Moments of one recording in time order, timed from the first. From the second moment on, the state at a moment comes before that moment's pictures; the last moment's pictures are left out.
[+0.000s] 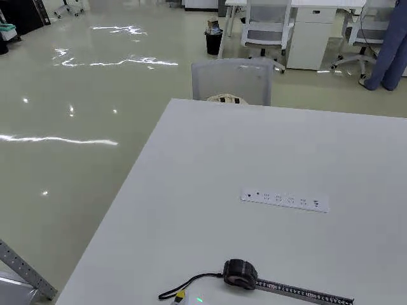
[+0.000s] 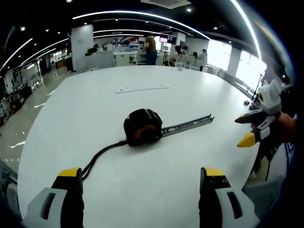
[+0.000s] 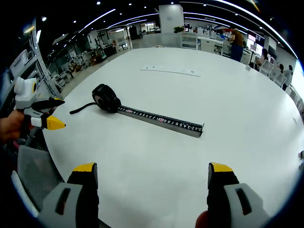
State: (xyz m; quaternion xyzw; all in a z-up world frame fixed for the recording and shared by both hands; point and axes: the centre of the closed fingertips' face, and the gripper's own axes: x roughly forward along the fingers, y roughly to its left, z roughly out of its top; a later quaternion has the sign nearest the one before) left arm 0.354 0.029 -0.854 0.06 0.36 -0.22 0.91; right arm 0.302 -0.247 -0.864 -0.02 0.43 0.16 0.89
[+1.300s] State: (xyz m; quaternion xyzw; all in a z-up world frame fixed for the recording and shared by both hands) left arm 0.298 0.037 -0.824 0.03 0.37 -0.17 0.91; right arm 0.247 -0.242 -0.851 0.00 0.45 0.14 0.88
